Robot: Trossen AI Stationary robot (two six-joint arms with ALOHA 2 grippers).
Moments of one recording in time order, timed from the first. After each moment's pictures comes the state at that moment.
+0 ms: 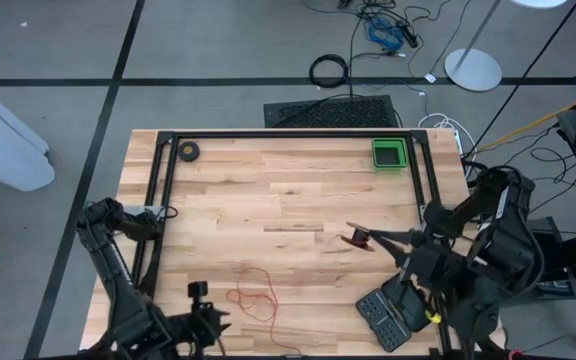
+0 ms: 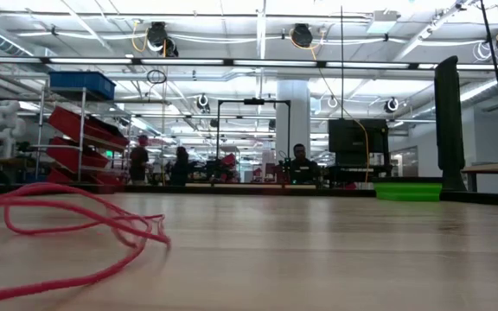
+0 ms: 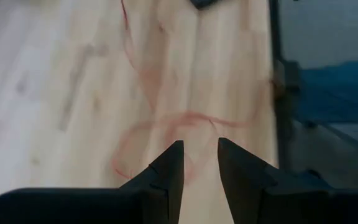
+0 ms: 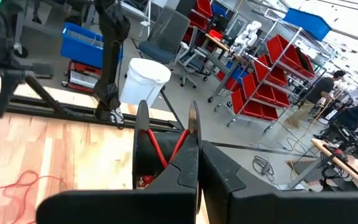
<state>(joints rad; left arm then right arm) -0.99 1.80 1.72 -1.17 -0.68 -0.96 0.94 1.53 1.91 -1.22 1.37 0.42</state>
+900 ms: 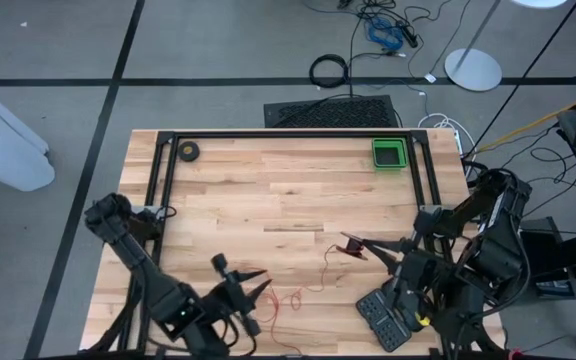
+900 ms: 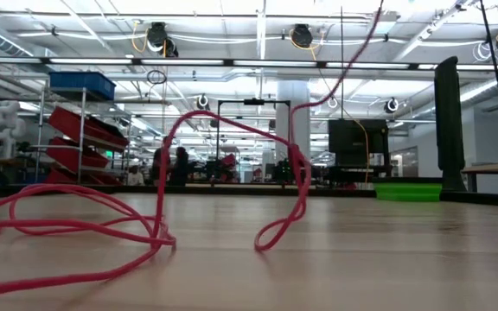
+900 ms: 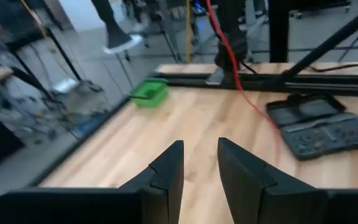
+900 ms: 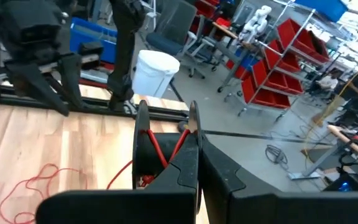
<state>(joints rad) -0.80 1.80 1.67 -0.82 -1.22 -0.72 0.93 1.54 1.83 -1.20 1.32 0.54</state>
